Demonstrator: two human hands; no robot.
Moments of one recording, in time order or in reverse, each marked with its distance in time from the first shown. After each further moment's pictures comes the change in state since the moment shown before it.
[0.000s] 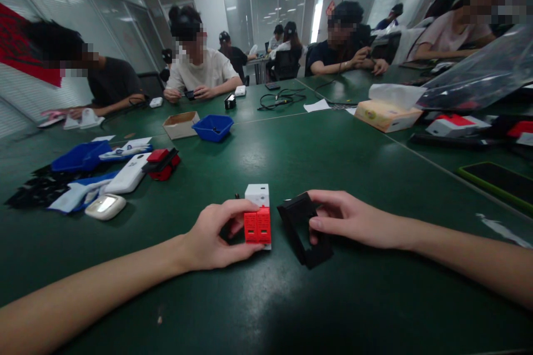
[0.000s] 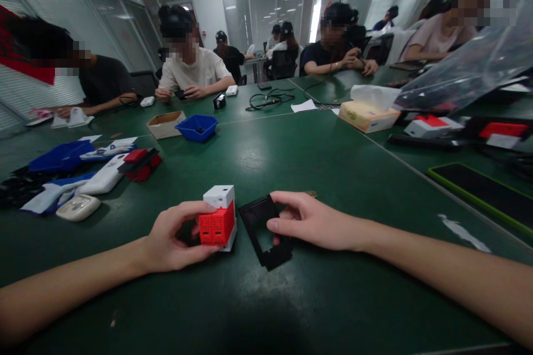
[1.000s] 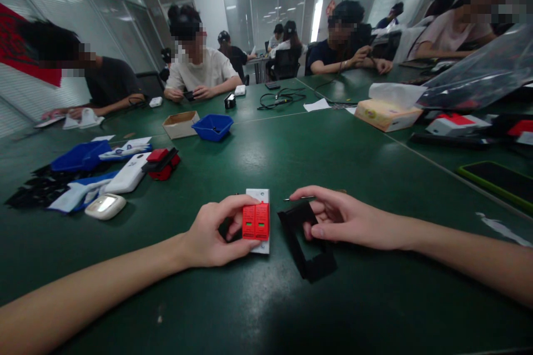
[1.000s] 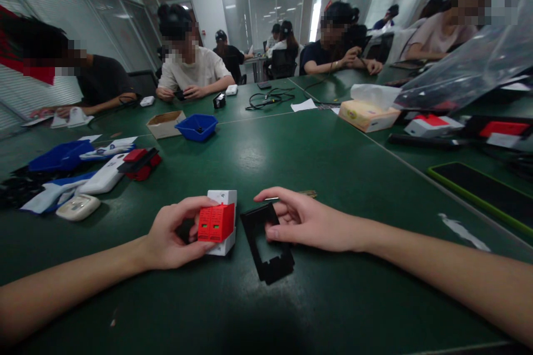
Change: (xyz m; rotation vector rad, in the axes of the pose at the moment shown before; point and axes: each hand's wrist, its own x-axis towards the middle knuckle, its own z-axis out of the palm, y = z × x) left_hand -0.002 -0.001 -0.003 -0.098 -0.040 -0.109; right_hand -0.001 -0.004 0.004 0.145 -0.031 -0.034
